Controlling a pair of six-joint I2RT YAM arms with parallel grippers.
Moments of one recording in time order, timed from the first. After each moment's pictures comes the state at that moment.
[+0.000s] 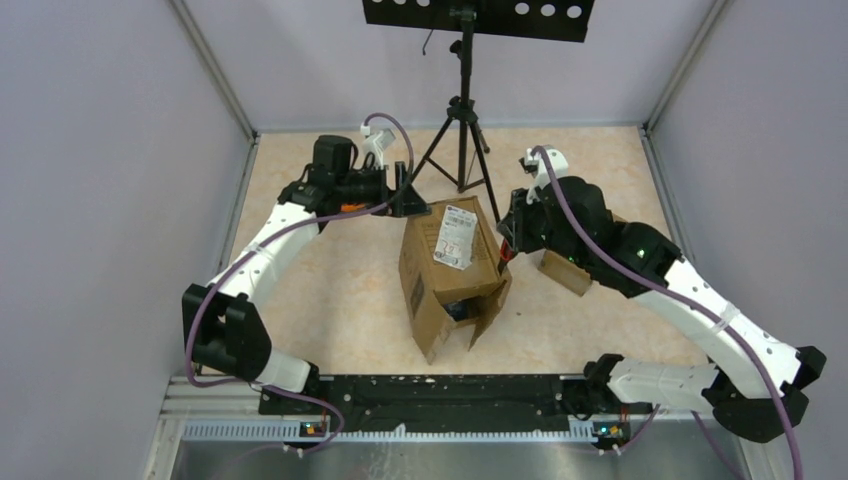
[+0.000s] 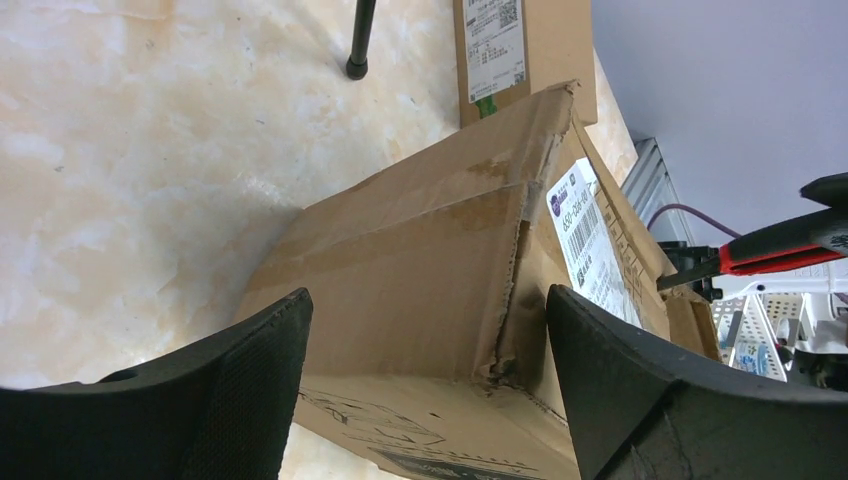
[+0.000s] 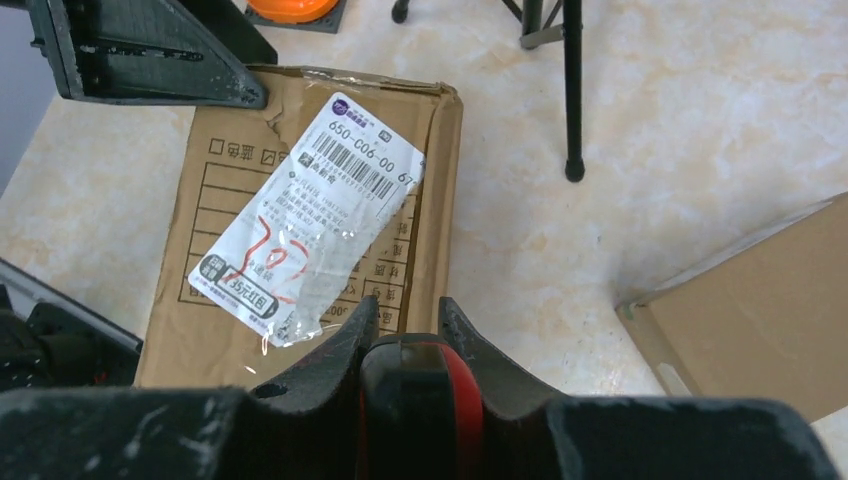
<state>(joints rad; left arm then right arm) -0.31 1.46 1.26 -0.40 0.74 -0.34 0.88 1.07 1.35 -0.80 0.31 0.36</state>
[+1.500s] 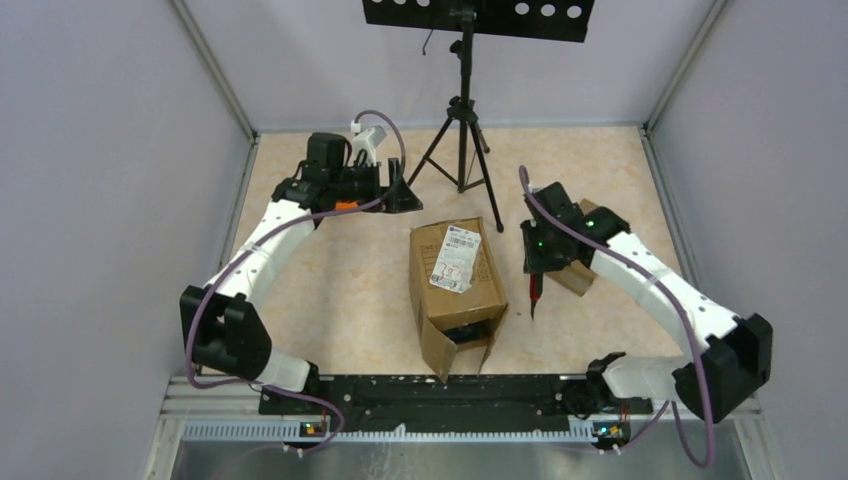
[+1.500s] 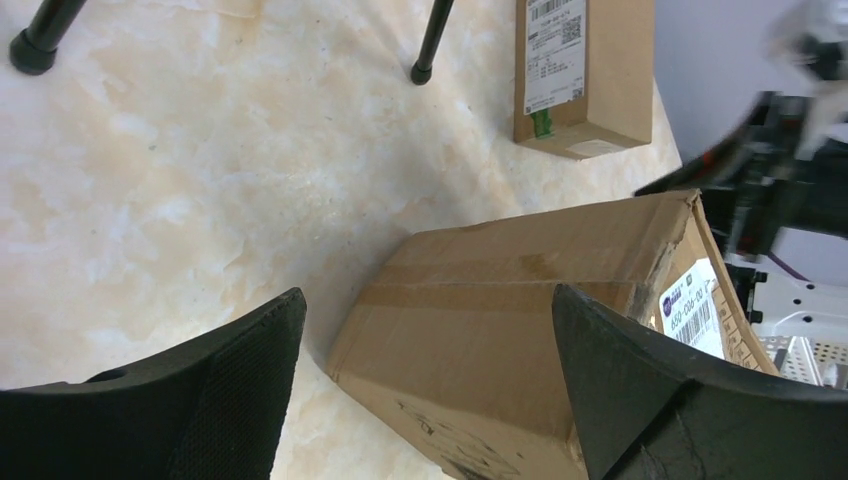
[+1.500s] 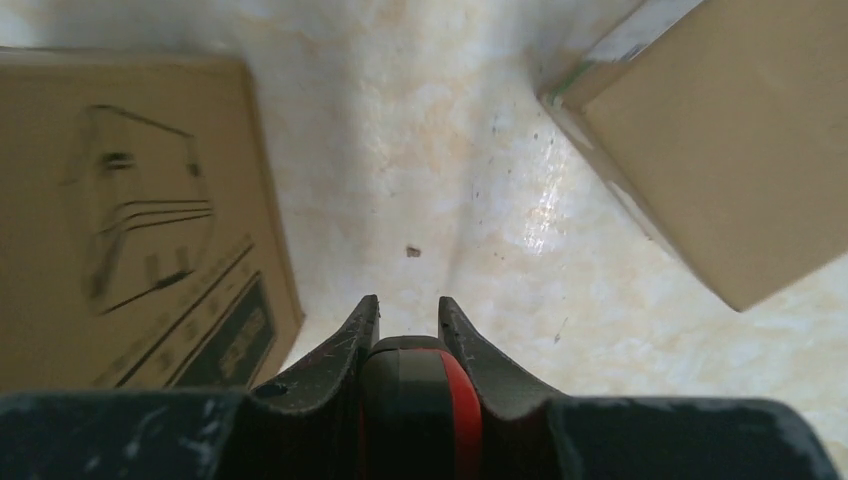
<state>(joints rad) -0.28 1.48 1.29 -0.45 0.66 -0.31 0.58 1.21 1.17 -1.00 0.13 0.40</state>
